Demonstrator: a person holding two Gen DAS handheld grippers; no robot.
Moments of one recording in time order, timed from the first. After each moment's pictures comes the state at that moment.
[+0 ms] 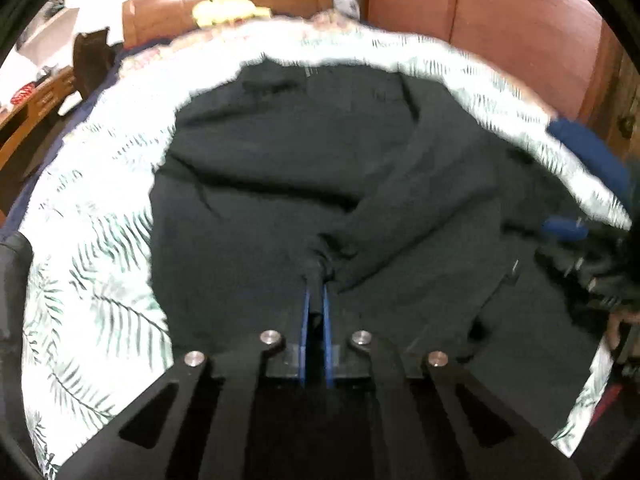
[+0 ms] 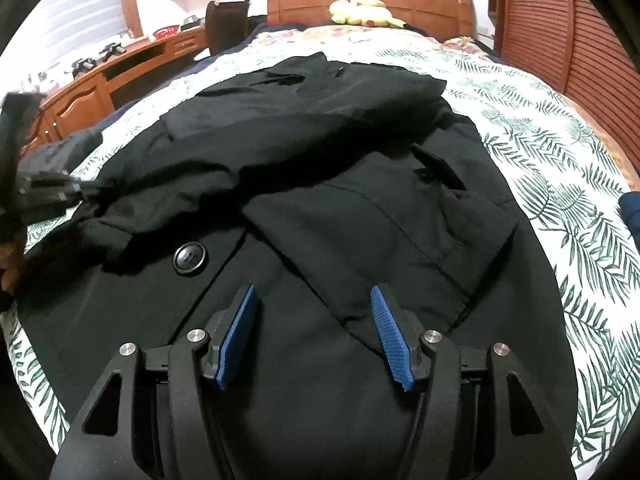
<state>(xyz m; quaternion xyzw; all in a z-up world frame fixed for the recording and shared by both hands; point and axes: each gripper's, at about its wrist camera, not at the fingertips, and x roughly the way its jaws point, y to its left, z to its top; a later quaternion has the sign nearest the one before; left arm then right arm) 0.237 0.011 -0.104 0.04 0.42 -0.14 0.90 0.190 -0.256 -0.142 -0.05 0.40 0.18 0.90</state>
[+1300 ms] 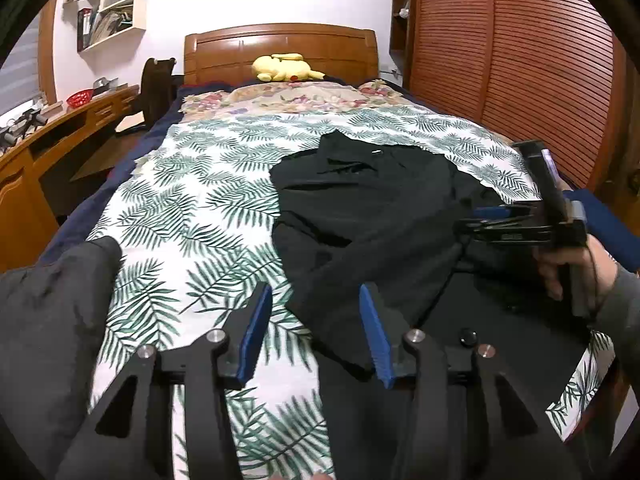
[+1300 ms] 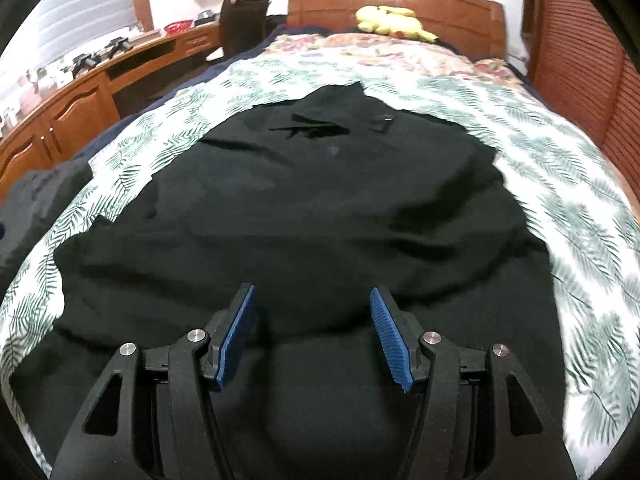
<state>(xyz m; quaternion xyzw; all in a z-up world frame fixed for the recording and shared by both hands) 0.178 0.116 -0.043 0.00 0.34 -0.08 0.94 0.325 -0.146 -0.109 -0.08 0.41 0.21 0.89</state>
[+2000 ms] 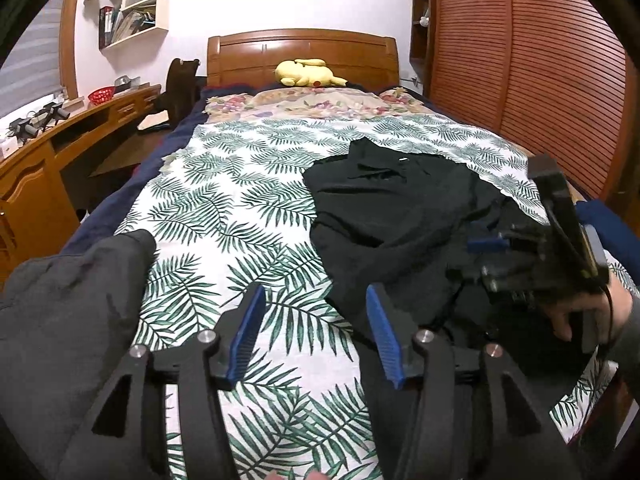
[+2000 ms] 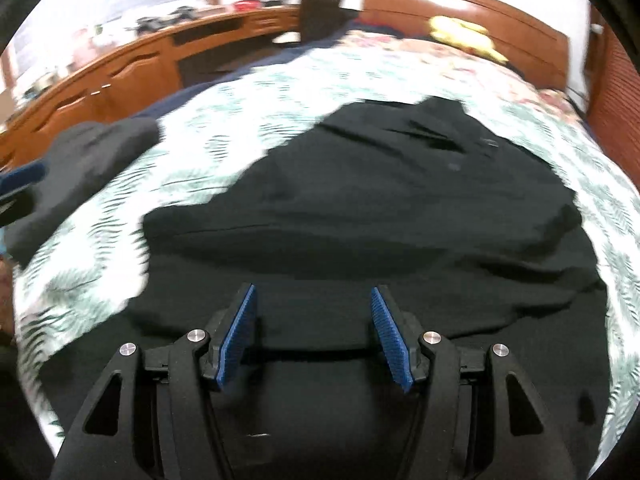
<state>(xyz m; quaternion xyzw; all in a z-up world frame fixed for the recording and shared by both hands) 0.160 0.148 -0.040 -0.01 0.33 -0.04 0.94 0.257 -0.053 -0.102 -0.13 0.40 0.31 0.85</state>
